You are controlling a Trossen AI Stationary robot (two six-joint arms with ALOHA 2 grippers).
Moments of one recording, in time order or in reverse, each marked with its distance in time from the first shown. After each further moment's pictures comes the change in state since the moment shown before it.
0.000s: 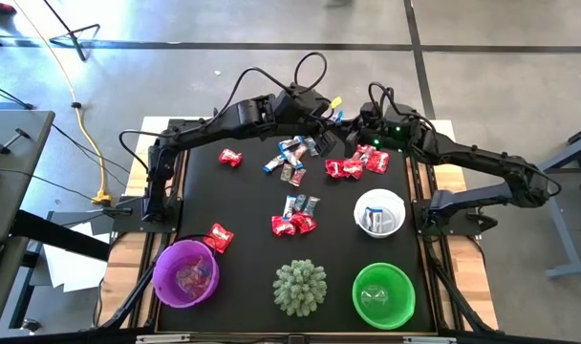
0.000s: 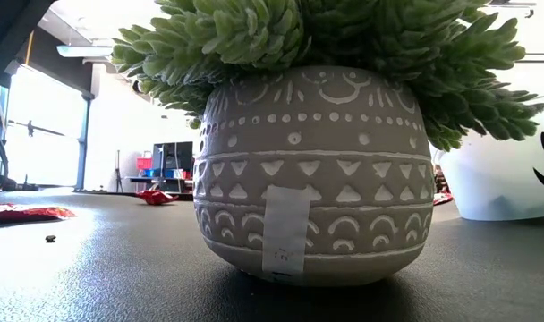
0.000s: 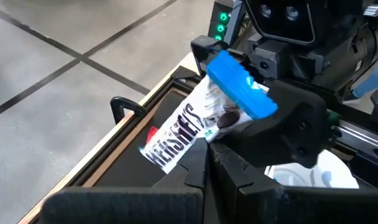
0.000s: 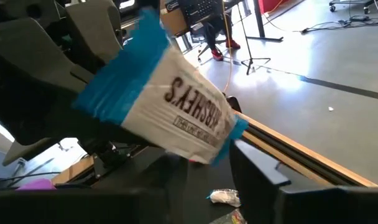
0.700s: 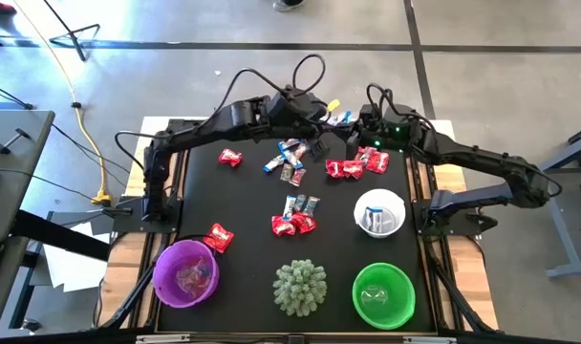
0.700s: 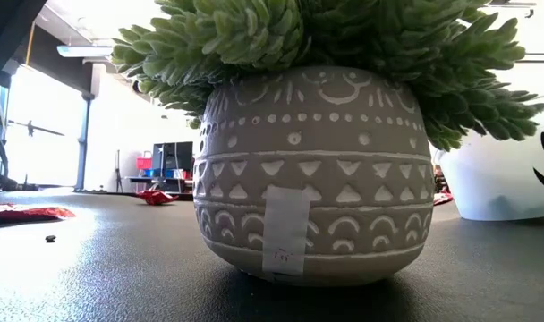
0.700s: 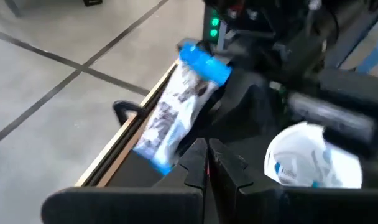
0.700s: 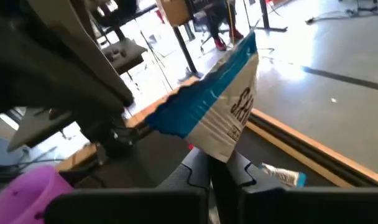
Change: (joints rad) left arm -0.025 -0.041 -0.001 -0.057 -0.017 0.103; right arm -0.001 -0.010 0.000 -0.050 -0.030 -0.008
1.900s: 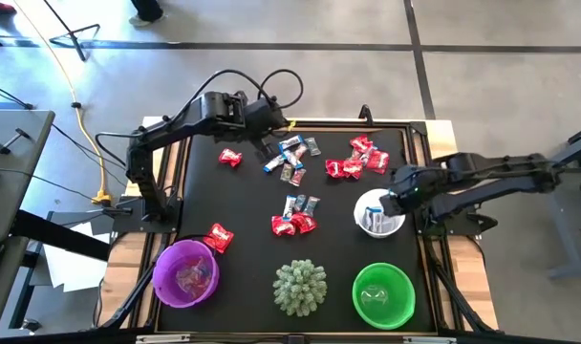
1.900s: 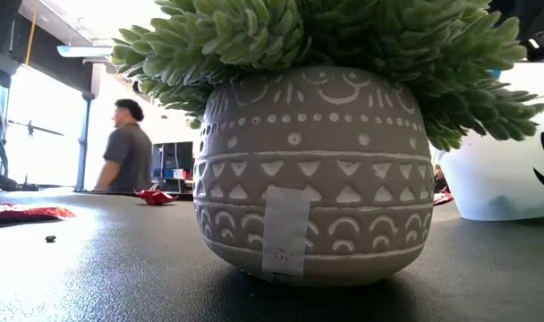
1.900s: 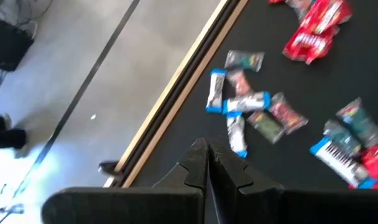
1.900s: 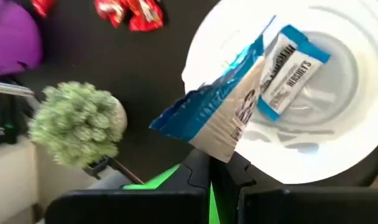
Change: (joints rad) left arm 0.003 -0.133 -0.025 -0.705 -0.313 -0.073; right arm 0.526 -0.232 0.000 -1.040 -0.097 0.926
